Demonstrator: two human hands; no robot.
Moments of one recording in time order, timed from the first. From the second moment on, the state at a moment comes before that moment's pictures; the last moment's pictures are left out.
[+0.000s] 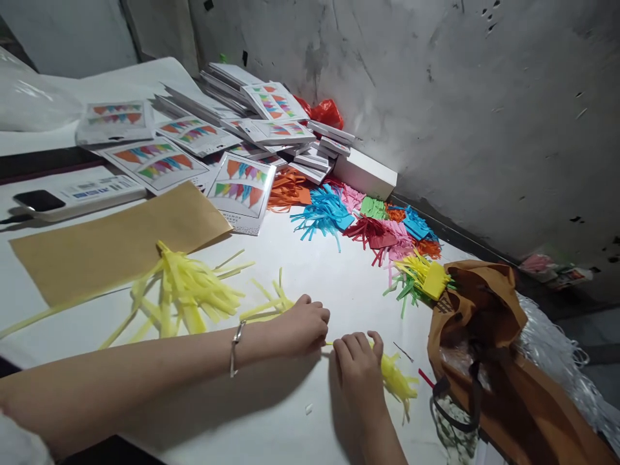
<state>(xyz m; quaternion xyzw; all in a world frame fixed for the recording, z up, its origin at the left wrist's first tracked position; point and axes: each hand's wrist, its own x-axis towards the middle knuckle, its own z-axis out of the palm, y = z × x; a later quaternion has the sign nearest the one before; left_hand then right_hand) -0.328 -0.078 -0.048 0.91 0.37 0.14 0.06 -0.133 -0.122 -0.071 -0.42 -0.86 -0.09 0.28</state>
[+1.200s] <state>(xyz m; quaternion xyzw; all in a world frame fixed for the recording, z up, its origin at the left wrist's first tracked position) -0.306 -0.101 0.056 0.49 0.28 0.43 0.71 -0.146 -0.146 0.017 -0.42 -0.70 0.02 0.57</state>
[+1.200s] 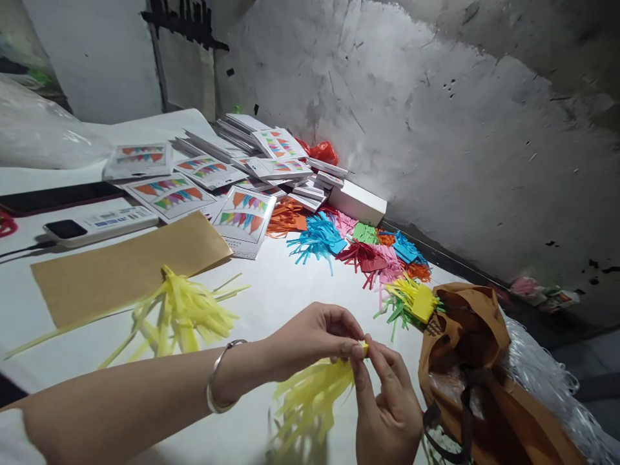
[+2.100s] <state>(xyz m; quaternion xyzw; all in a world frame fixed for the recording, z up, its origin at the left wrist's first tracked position) -0.284 -0.105 0.048 0.75 0.28 0.46 0.37 -0.103 -0.151 0.026 -0.46 -0.74 0.15 0.47</state>
